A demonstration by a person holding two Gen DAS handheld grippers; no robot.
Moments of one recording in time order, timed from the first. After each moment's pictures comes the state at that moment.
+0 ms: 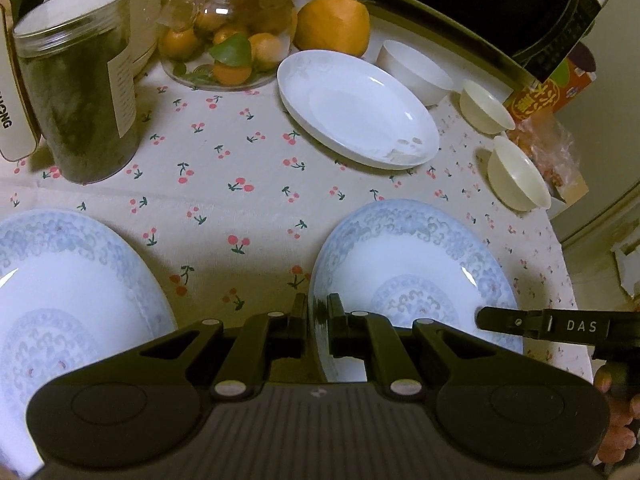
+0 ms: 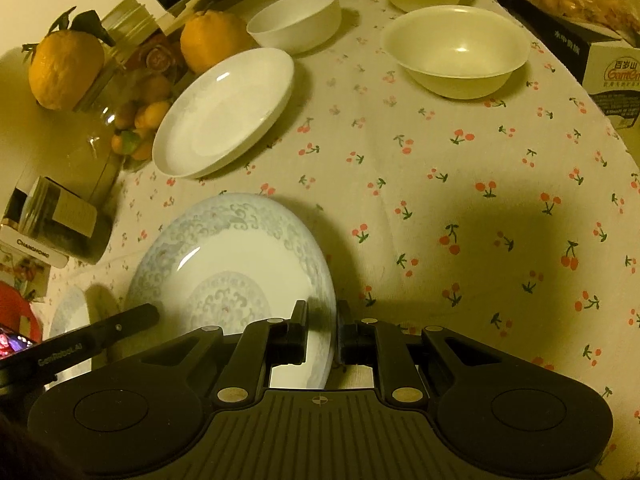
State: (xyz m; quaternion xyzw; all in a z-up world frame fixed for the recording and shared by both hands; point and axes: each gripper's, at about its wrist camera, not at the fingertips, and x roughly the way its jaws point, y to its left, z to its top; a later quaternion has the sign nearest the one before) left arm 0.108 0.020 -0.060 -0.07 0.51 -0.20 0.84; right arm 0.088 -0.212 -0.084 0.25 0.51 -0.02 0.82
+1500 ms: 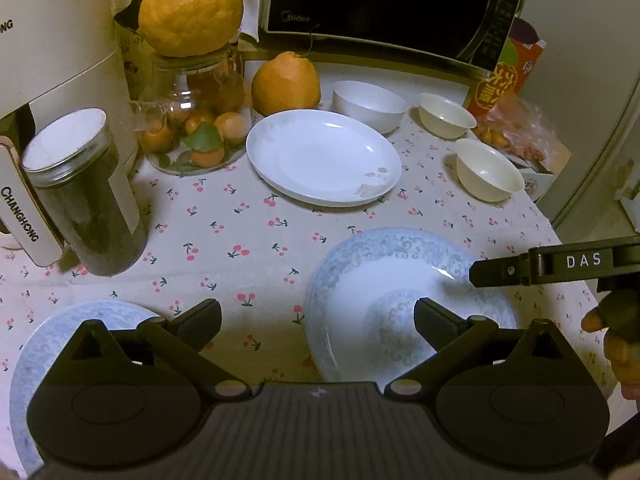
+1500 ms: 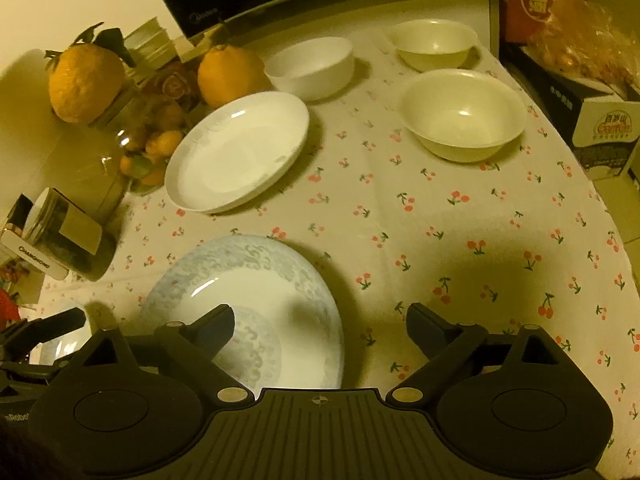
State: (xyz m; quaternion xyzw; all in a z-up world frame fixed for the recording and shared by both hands) left arm 0.088 0.016 -0.022 0.03 0.42 -0.24 0.87; right arm 0.089 -0.202 -0.055 0.20 0.47 -0.03 0.86
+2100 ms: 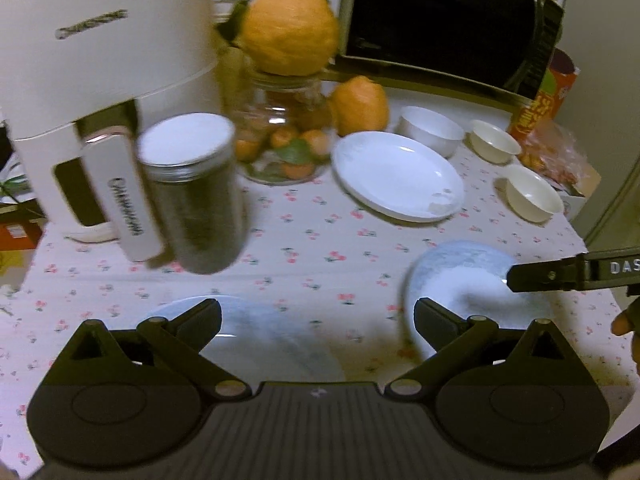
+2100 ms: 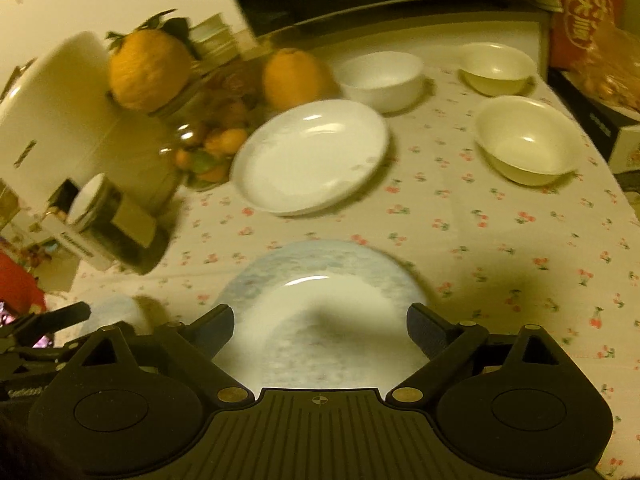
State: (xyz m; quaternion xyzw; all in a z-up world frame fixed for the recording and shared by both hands) left arm 0.089 0.082 -0.008 0.03 0.40 -0.18 0.90; right arm 0.095 -0.150 -0.032 0.18 0.45 0.02 0.87
